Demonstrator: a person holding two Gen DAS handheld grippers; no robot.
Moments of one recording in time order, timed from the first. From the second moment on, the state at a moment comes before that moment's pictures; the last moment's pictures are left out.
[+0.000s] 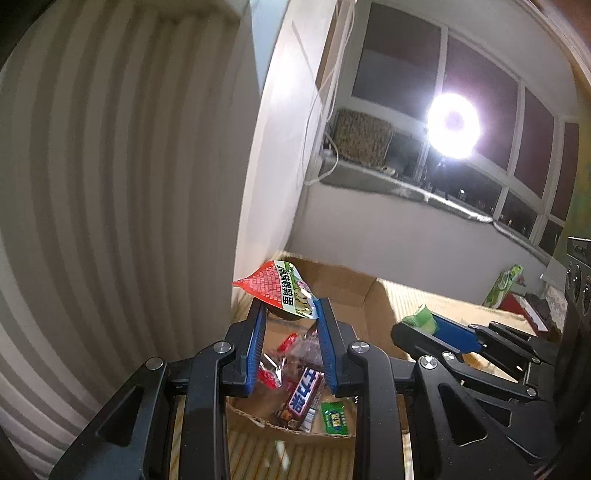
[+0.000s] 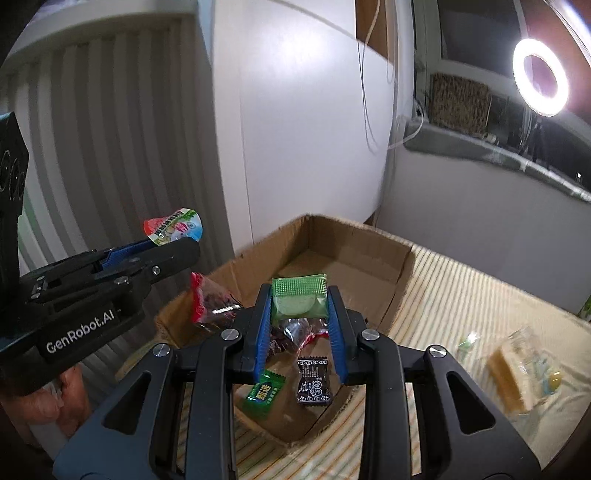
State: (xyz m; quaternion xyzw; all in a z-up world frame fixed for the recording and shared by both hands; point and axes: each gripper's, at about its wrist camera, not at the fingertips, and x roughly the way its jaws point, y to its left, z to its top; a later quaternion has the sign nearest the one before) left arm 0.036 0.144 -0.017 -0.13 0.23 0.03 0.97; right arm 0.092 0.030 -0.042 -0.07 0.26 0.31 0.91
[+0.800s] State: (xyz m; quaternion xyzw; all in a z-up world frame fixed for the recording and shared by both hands) left arm 0.043 0.150 -0.030 -0.14 0.25 0.04 0.96; right arm 0.096 0.029 -0.055 -0.07 0.27 0.30 0.91
